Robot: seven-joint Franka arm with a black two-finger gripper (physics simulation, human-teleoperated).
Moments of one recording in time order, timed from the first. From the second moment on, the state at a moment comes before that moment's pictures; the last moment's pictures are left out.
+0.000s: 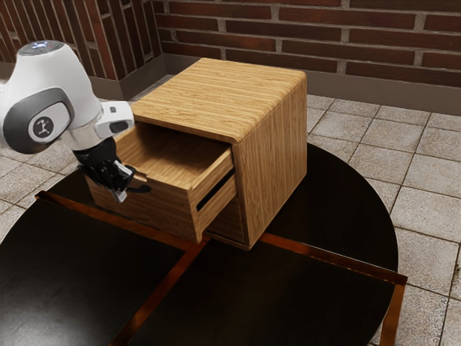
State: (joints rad) arm -0.06 -0.45 0.01 -2.36 0.01 2.07 -0.10
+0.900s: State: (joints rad) arm -0.07 0.02 0.01 -1.89 0.03 2.12 -0.09
